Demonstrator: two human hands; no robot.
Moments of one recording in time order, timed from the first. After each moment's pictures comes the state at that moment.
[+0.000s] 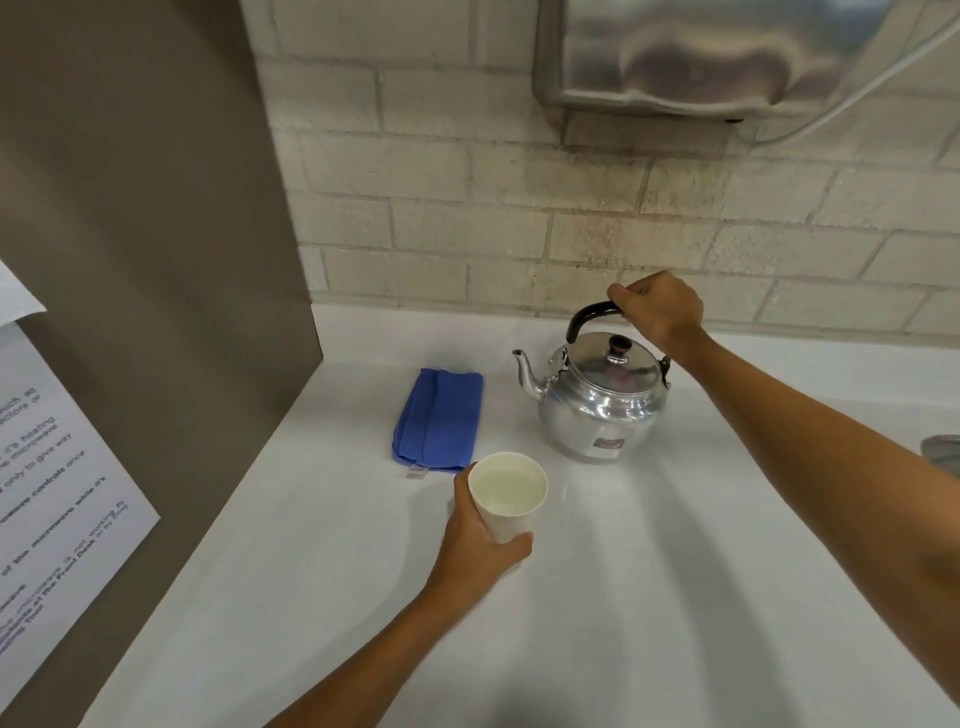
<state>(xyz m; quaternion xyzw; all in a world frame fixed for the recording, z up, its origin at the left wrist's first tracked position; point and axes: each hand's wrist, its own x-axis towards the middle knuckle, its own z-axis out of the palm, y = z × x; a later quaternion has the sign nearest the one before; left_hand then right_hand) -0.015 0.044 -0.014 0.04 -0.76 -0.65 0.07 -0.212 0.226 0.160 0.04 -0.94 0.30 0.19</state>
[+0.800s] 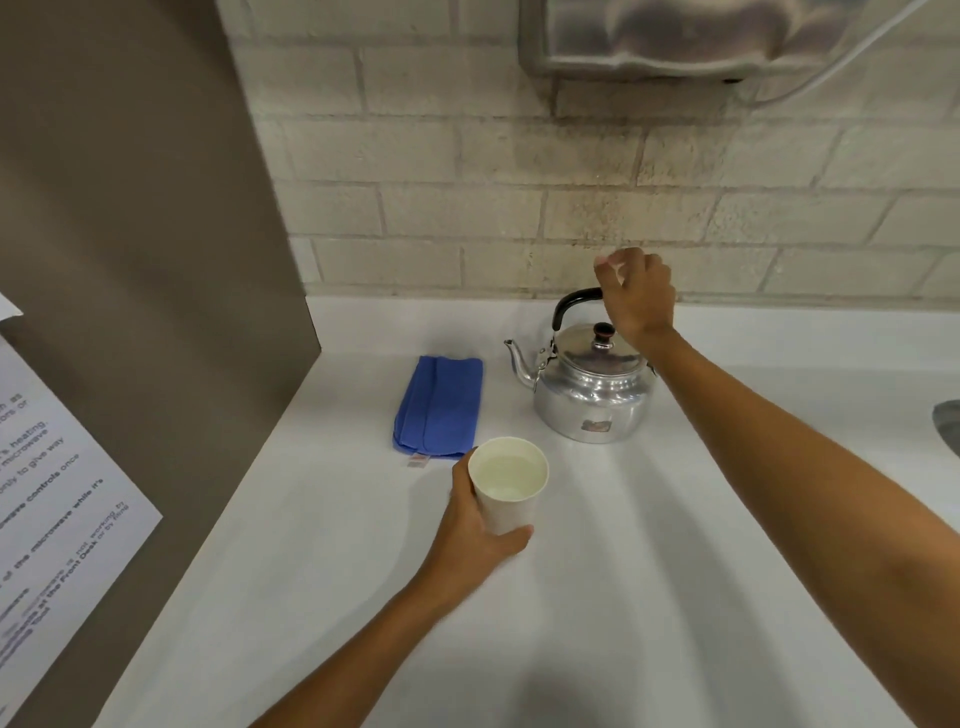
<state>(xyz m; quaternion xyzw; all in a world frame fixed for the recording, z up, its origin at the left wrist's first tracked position) -0.006 0.032 -0.005 -0.02 -0.79 -0.61 0.05 -0.204 0.205 0.135 0.04 -0.90 0.37 0.23</state>
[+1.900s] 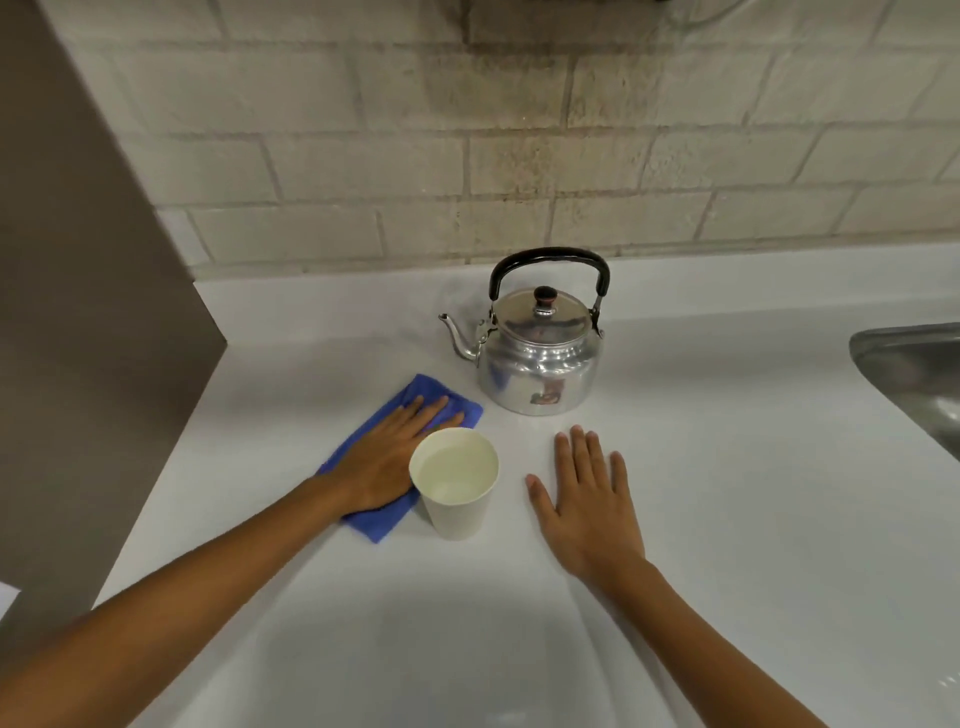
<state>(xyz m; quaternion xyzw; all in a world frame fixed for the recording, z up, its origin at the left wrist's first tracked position) -0.121 -0.031 -0.028 -0.31 -0.94 -0.12 -0.03 -0.043 0.218 -0.042 0.01 -0.99 0.11 0.03</state>
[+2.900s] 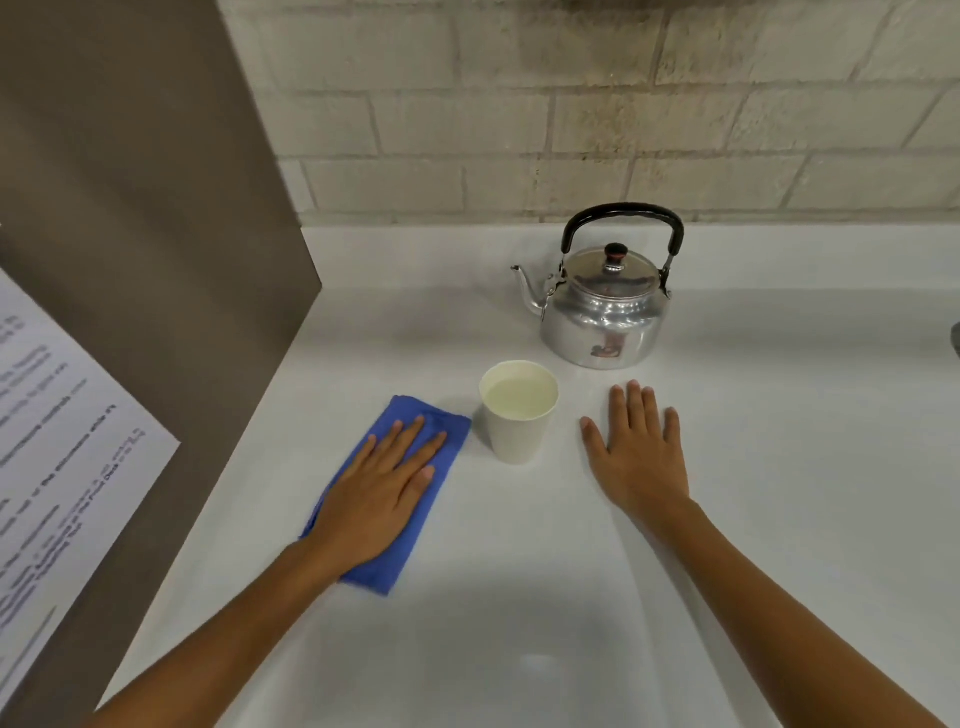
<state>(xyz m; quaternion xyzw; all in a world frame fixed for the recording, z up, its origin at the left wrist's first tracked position) 0.032 -0.070 -0.035 -0.10 -0.98 -0.20 0.02 -0.041 0.218 -0.038 0.02 -1.00 0.08 0.02</state>
